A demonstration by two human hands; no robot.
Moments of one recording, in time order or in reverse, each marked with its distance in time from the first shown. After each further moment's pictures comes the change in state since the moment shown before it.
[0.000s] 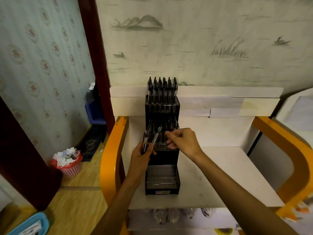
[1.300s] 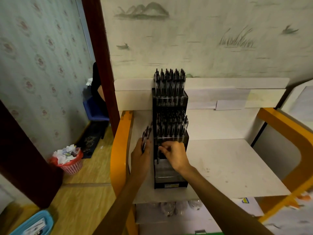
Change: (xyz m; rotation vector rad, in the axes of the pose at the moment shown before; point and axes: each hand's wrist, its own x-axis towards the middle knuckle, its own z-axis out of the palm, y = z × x) left_hand -0.003 -0.014 -0.030 0.307 0.166 0.152; right_hand -0.029 0.039 0.083 -0.364 0.043 -0.147
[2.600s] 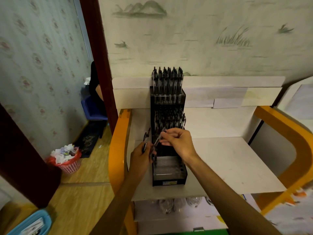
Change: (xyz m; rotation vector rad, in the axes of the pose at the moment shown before) left_hand -0.004 -0.008 -0.001 -0.157 -0.186 -0.133; right_hand 0.006 -0.017 -0.034 0.797 0.014 0.206
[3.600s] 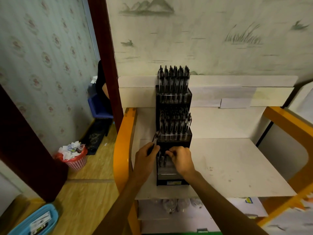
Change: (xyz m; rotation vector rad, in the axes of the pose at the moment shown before) left_hand -0.007 0.002 0.001 0.103 0.019 0.082; right_hand -0.012 0.067 -0.002 -0.883 0.043 -0.106
